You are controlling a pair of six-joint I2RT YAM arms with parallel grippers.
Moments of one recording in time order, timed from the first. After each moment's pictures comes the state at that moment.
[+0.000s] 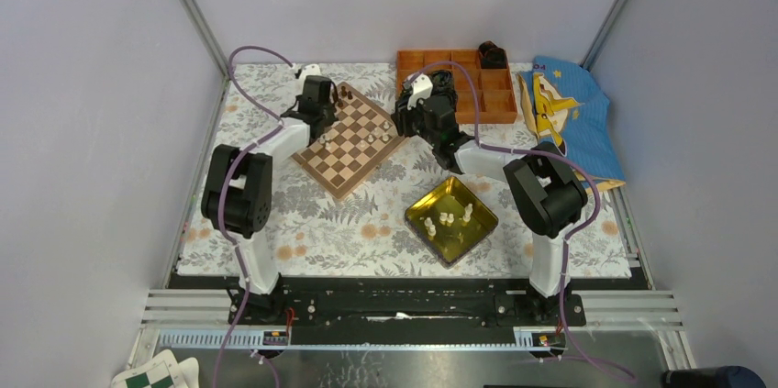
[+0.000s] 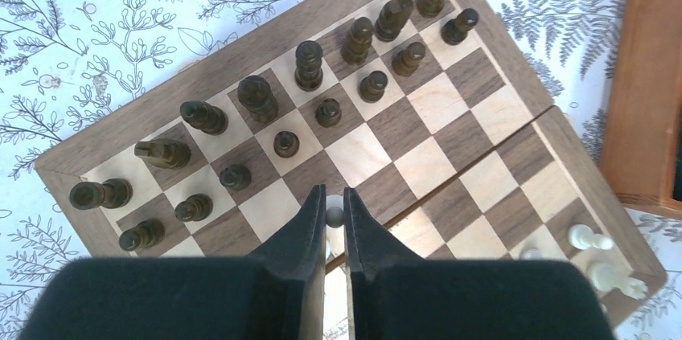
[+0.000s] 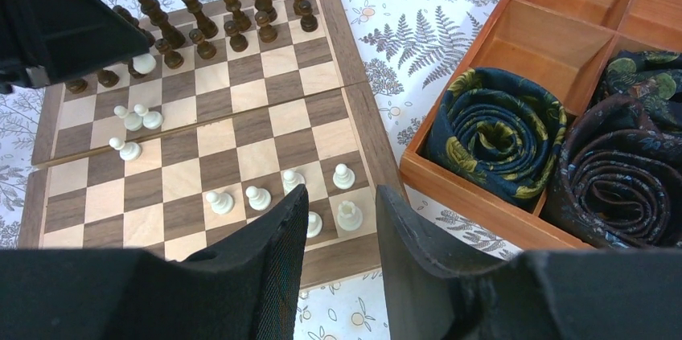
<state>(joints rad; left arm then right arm) -0.22 1.88 1.28 -0.06 -0.30 -0.39 0.59 1.95 1.19 0.52 -0.02 0.08</state>
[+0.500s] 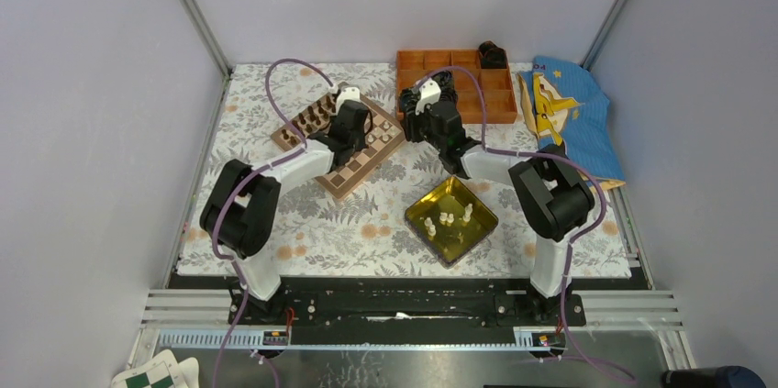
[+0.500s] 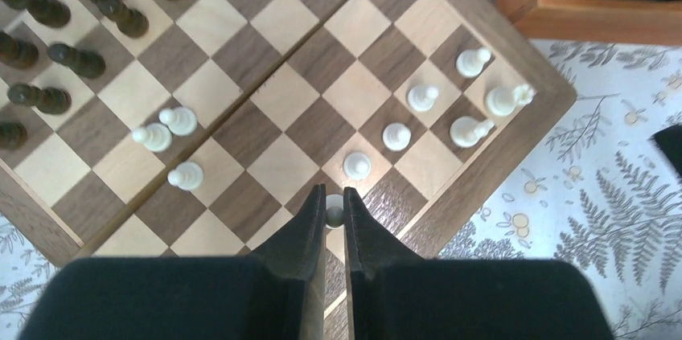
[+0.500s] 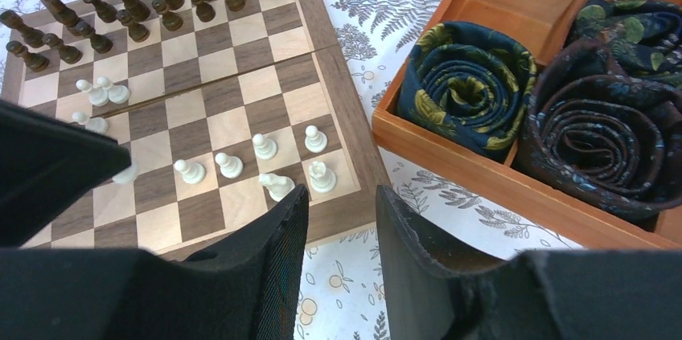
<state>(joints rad) -0.46 1.75 1.13 -0.08 -0.36 -0.39 0.57 1.92 1.11 0.51 0.01 0.09</state>
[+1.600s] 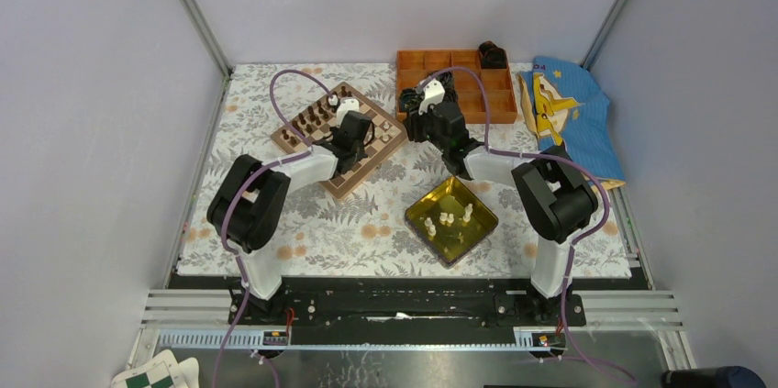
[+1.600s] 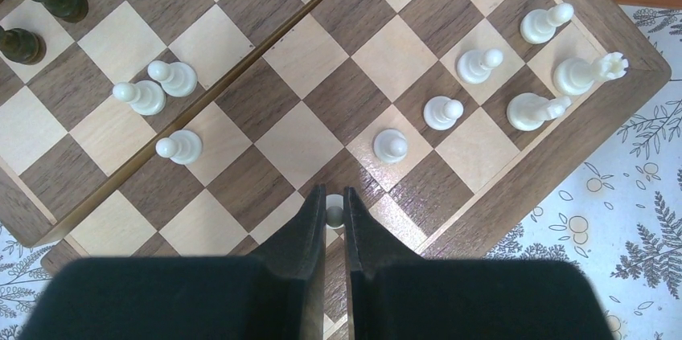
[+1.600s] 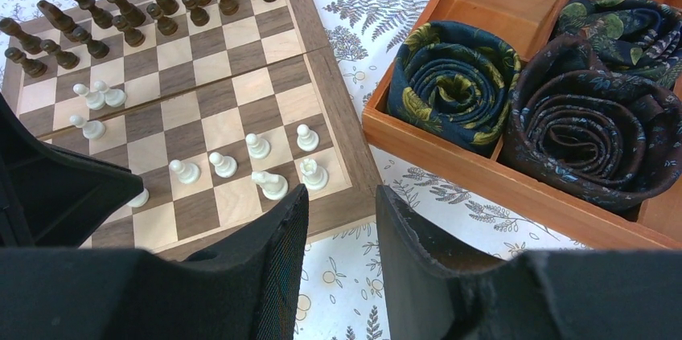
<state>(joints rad) -0.48 1.80 1.06 -0.04 -0.41 -0.44 0.56 1.89 1.08 0.53 0.02 0.10</state>
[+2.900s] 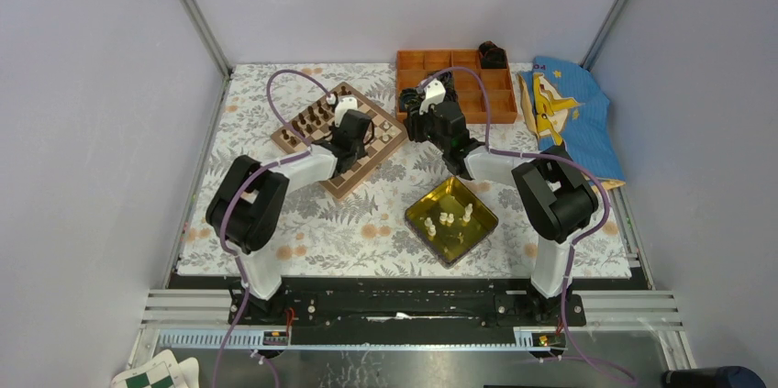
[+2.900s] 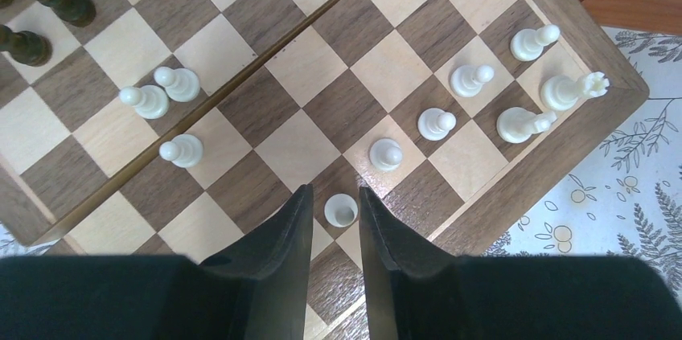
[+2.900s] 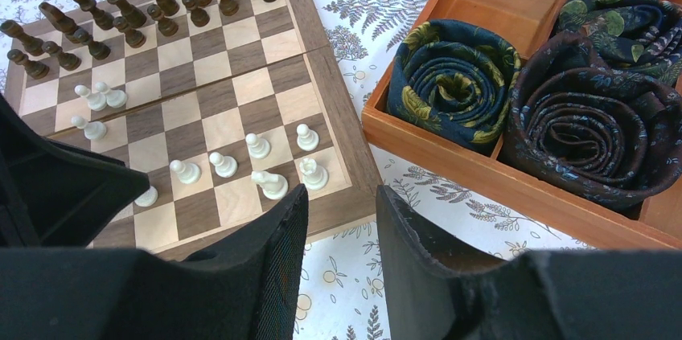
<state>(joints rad) -0.48 1.80 1.06 -0.02 -0.42 -0.47 0.55 1.89 1.08 0.53 0.01 0.10</state>
